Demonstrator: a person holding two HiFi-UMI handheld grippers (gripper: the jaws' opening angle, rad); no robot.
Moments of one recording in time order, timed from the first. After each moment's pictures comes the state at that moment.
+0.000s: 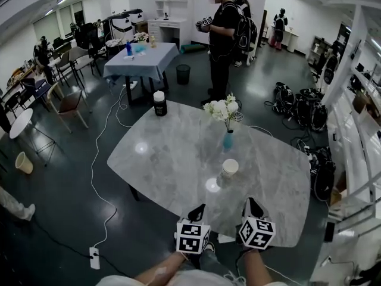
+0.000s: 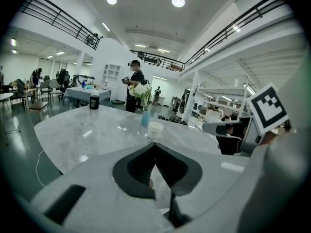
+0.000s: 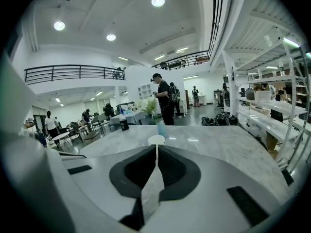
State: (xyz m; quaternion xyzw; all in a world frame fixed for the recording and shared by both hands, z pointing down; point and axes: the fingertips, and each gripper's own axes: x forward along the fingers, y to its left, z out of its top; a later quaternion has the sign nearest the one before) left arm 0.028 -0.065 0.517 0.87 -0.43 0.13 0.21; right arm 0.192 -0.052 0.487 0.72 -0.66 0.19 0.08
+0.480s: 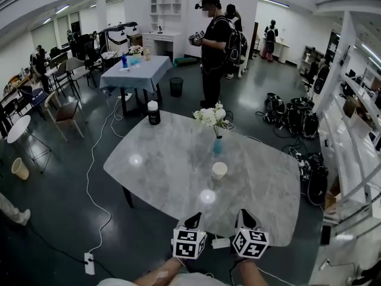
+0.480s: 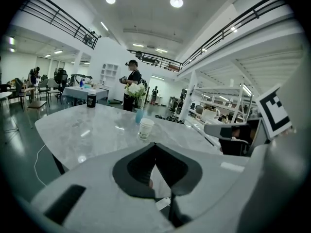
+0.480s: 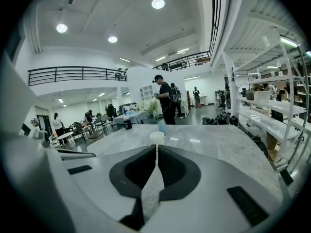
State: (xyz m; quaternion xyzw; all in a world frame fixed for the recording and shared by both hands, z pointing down) left arm 0.039 -0.019 0.516 0.88 -0.41 0.13 0.21; right arm 0.188 0.008 0.483 0.72 -0.66 0.19 0.08
